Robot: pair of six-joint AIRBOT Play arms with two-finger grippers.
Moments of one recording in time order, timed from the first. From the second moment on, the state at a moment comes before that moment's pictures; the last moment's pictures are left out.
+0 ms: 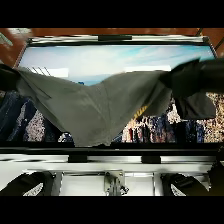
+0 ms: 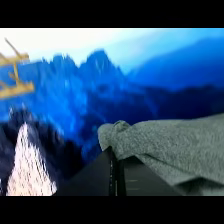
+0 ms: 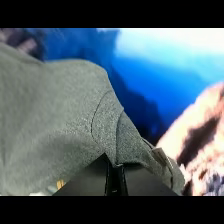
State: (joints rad) left arm -0.36 -0.95 1.65 1.68 -1.48 -1.58; right arm 0.31 -0.99 1.74 1.89 -1.57 -1.61
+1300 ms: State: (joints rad) left arm -0.32 -1.17 1.17 1.46 -1.34 -1.74; right arm 0.03 -1.20 1.12 1.81 -1.33 -1.56
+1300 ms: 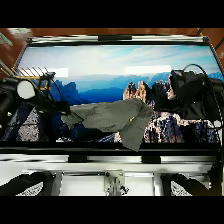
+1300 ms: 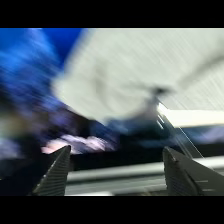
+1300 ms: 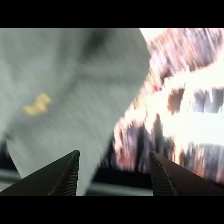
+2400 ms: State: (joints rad) left arm -0.55 -1.37 0.90 1.23 -0.74 -1.91; right arm -0.01 -1.24 0.88 2.06 -1.31 -1.65
